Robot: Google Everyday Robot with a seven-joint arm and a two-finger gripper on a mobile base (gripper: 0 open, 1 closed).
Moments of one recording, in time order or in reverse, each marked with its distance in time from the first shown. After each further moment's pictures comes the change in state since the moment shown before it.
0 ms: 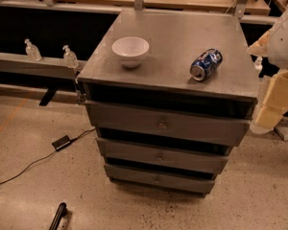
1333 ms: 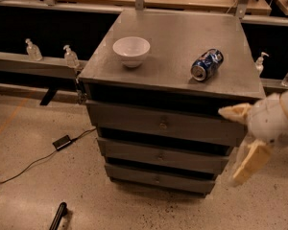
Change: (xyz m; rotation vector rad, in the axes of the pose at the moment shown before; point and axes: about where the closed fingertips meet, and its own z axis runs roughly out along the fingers) arm 0.015 0.061 0.129 -0.198 -0.411 0.005
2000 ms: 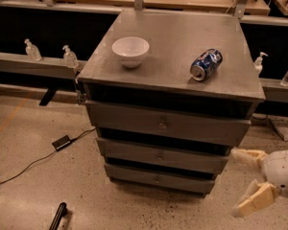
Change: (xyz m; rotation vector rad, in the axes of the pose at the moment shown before) arm 0.083 0.040 0.053 -0.031 -0.319 0.342
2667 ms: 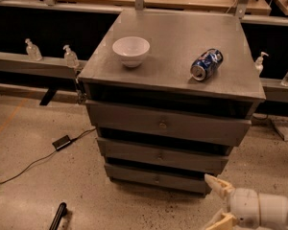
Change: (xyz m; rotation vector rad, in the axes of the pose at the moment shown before) arm 0.083 0.001 0.117 -0.063 -0.297 0.039
